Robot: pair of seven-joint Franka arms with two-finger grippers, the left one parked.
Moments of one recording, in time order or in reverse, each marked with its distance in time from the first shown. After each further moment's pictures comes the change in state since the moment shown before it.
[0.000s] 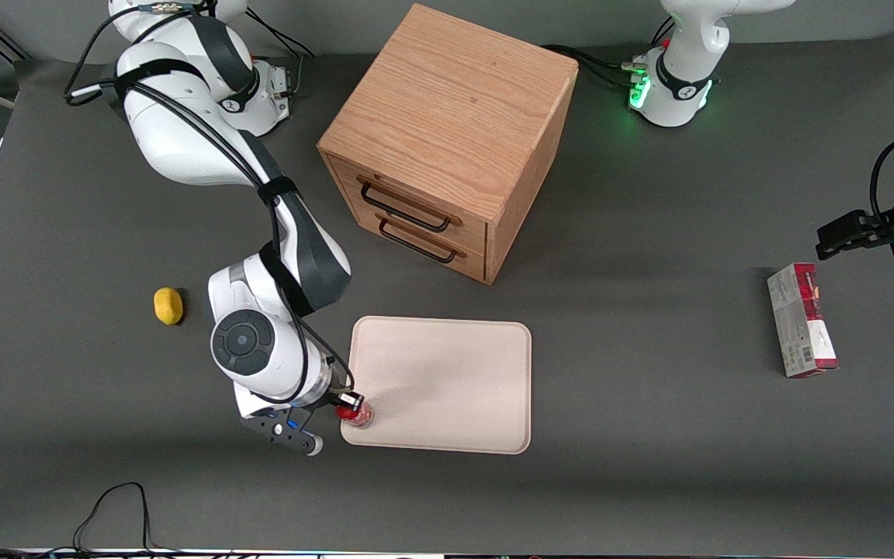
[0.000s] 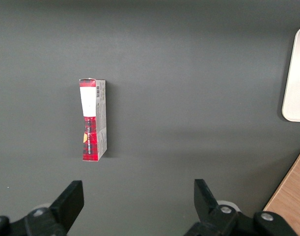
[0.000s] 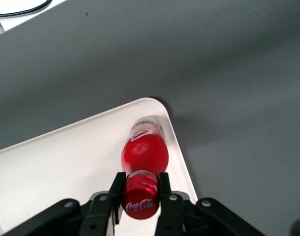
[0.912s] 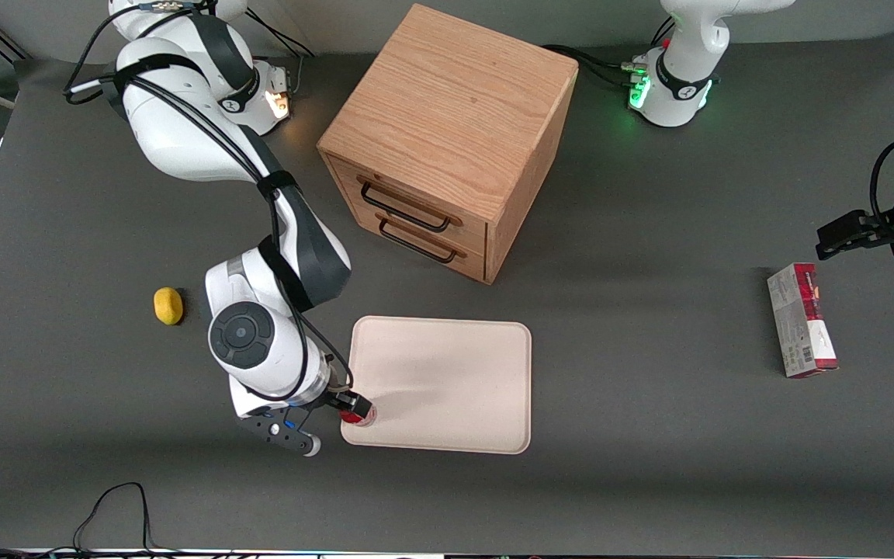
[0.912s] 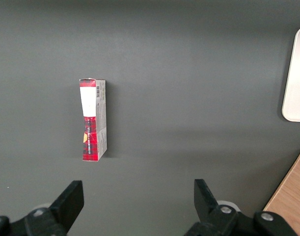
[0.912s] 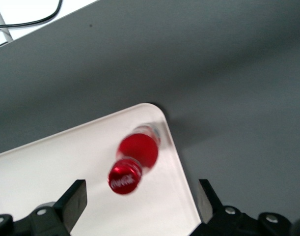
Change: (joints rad) arm 0.004 -0.021 -0.002 0.036 -0.028 -0.062 -0.005
